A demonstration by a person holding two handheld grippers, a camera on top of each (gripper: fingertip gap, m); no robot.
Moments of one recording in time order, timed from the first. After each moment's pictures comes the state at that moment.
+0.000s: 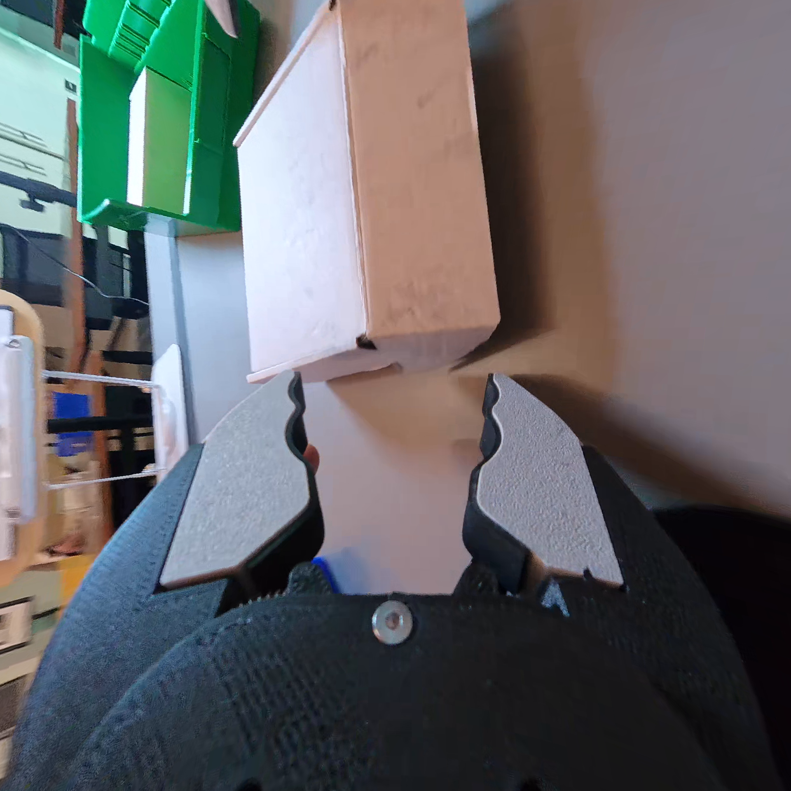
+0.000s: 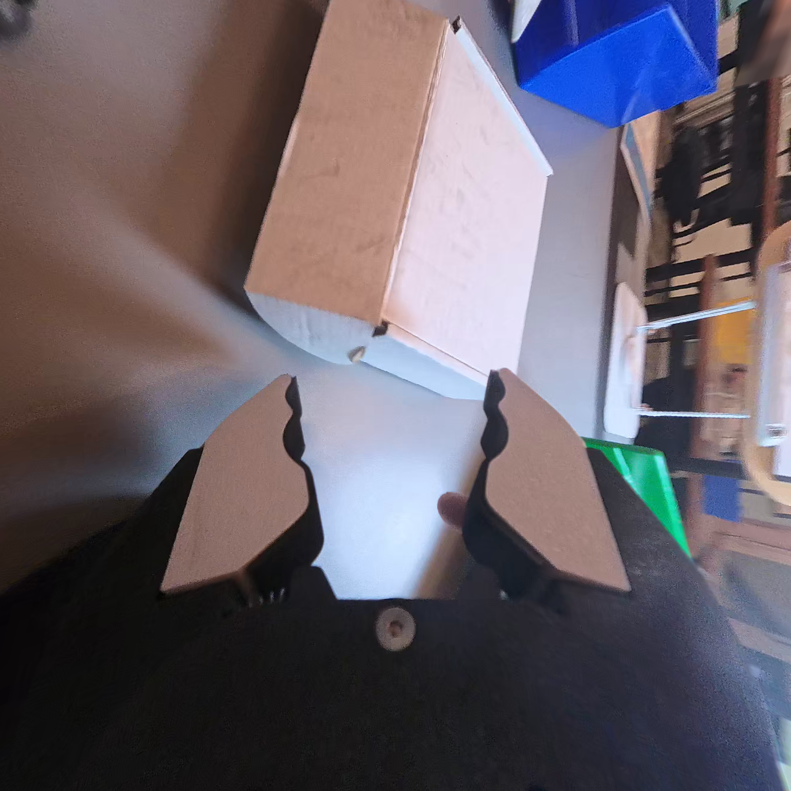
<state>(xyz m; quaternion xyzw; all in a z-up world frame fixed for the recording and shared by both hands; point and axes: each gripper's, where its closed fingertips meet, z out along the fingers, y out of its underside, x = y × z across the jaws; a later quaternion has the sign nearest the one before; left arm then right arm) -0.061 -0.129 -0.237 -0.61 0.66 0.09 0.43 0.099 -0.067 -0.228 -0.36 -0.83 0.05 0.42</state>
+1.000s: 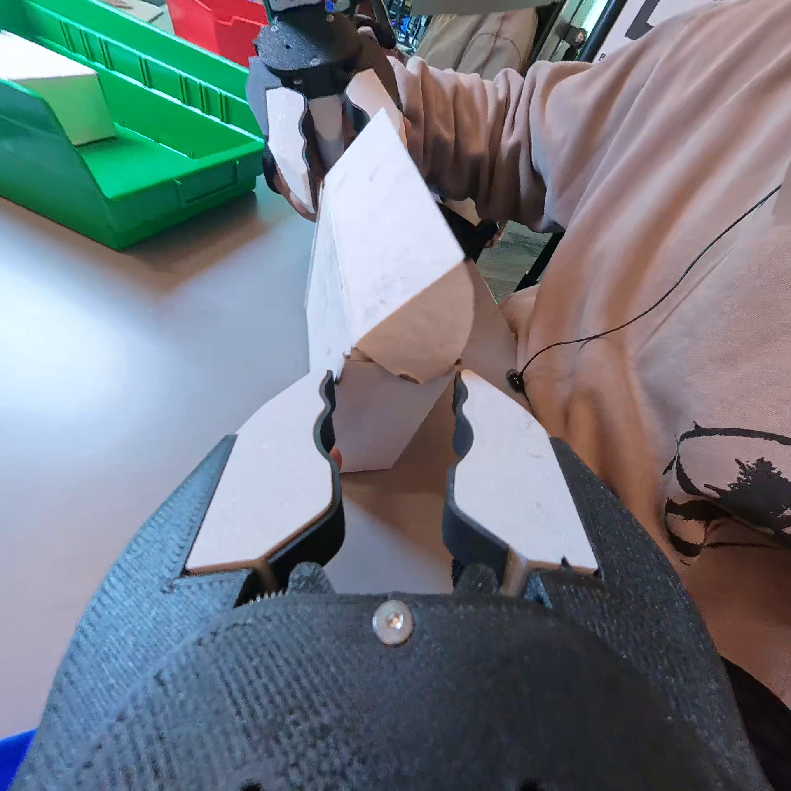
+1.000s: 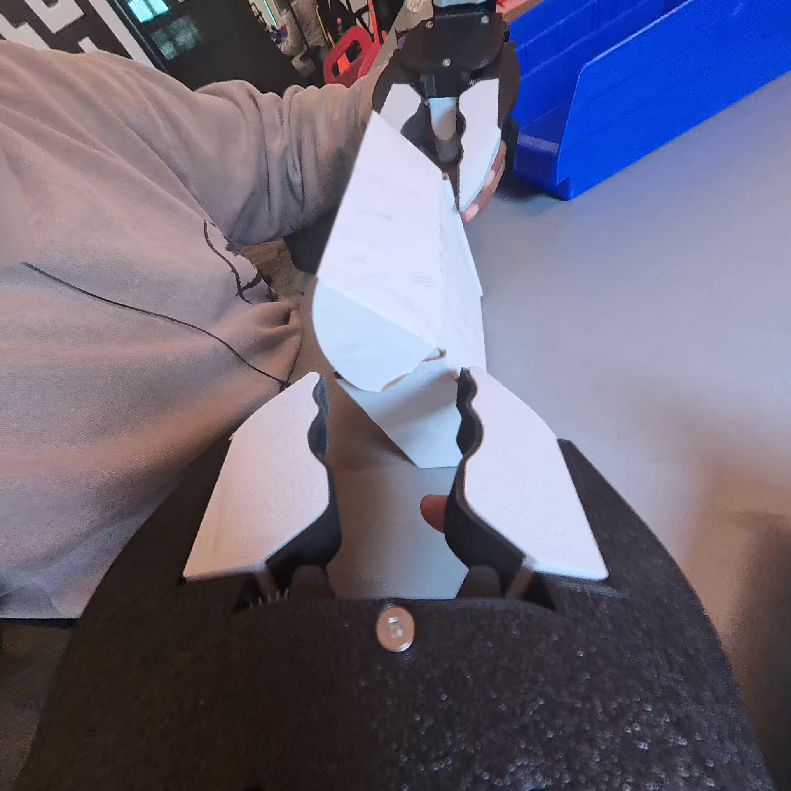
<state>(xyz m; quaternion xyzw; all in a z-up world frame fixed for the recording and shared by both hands) -0.056 -0.106 -0.175 -0.68 0.44 -0.45 0.38 0.074 -0.049 -0.172 -0.50 -0.64 0.56 0.15</state>
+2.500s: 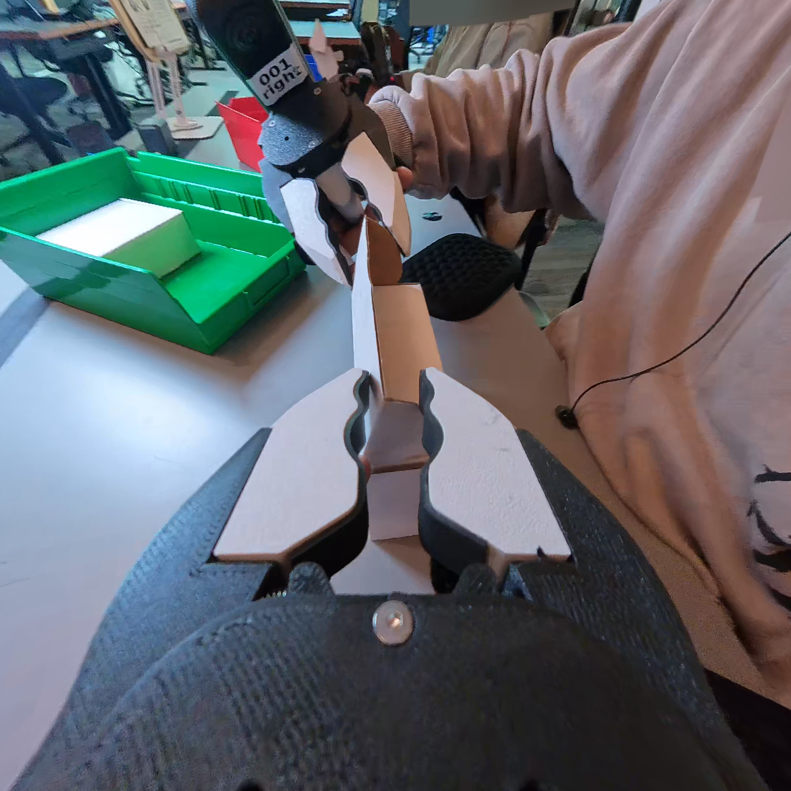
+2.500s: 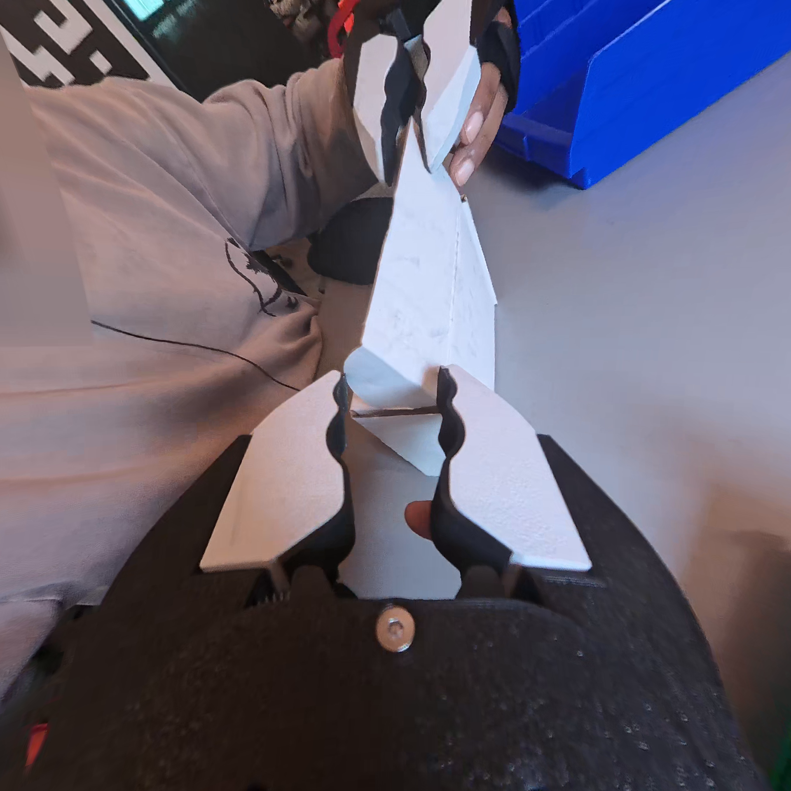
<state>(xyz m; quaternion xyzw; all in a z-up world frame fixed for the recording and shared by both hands) -0.038 -0.087 -0.129 -0.64 0.49 -0.37 0.46 0.064 -0.048 -0.150 -0.52 -0.65 0.55 0.09</state>
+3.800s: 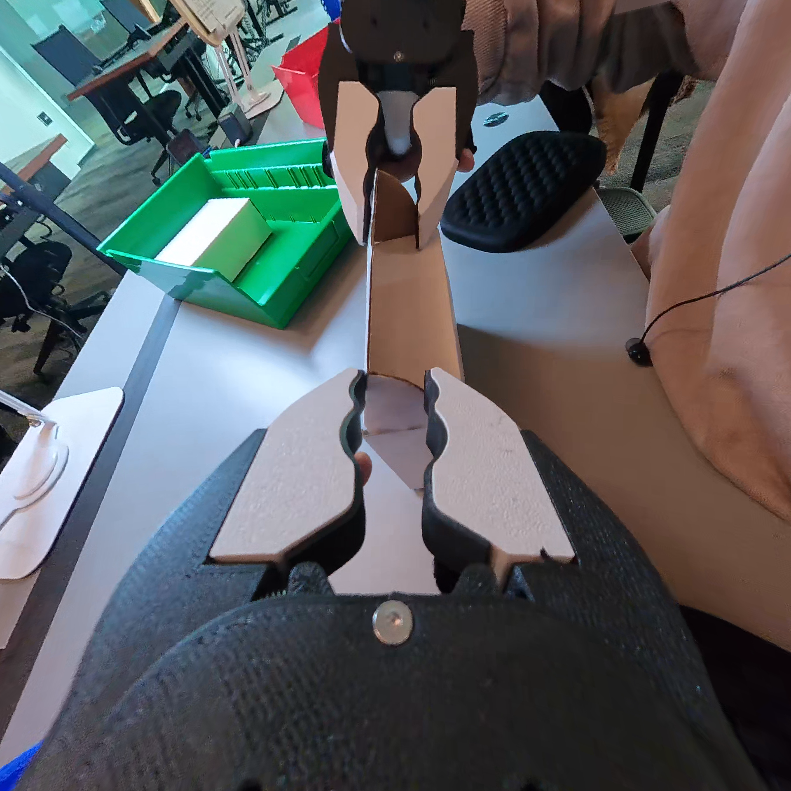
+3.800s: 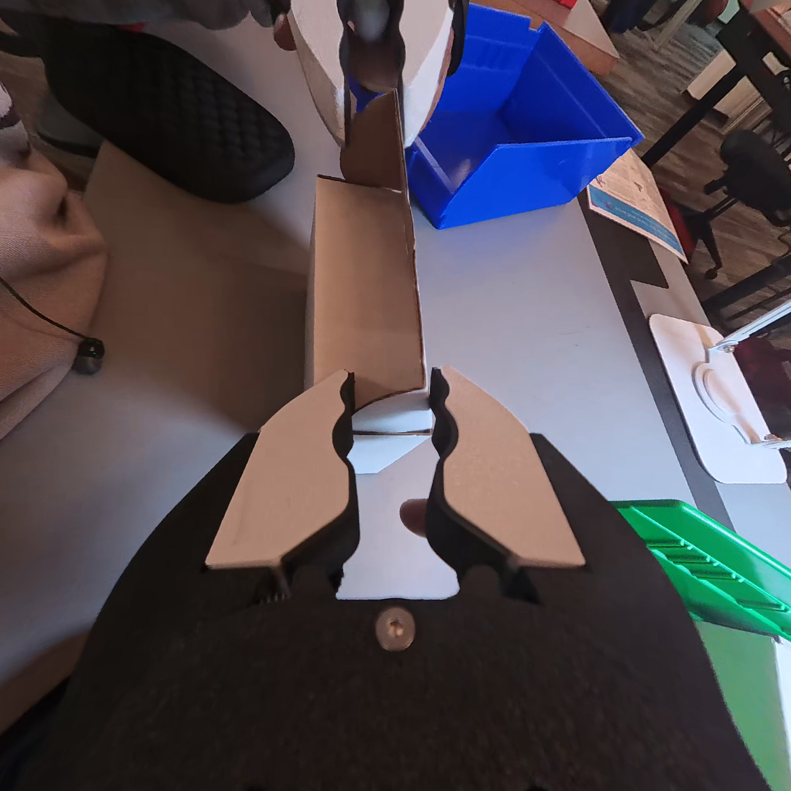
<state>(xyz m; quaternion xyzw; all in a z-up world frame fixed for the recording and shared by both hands) -0.047 -0.105 -0.135 -0.65 0.54 -0.18 0.50 0.052 -0.055 -0.156 -0.45 -0.75 0.29 0.39</state>
